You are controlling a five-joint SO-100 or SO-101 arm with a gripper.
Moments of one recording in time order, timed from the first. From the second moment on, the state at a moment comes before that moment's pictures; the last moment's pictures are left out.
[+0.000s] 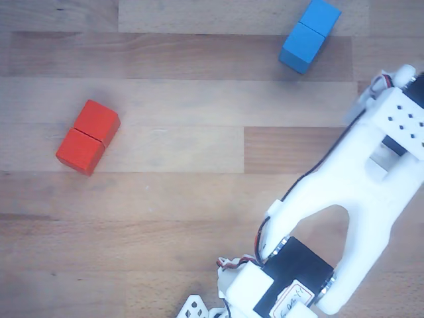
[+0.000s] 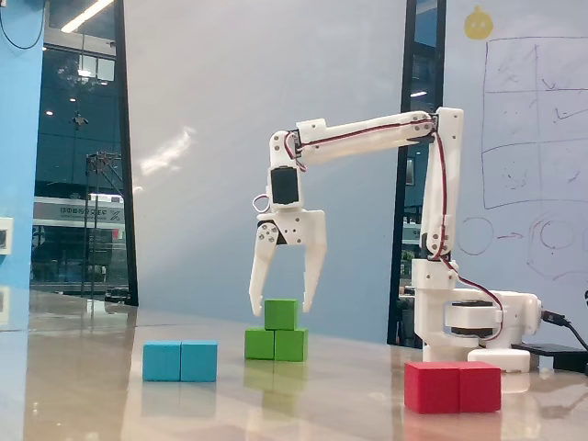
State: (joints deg) arm 34.5 94.7 106.3 85.3 -4.0
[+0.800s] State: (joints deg) arm -0.4 114.1 126.6 65.4 -4.0
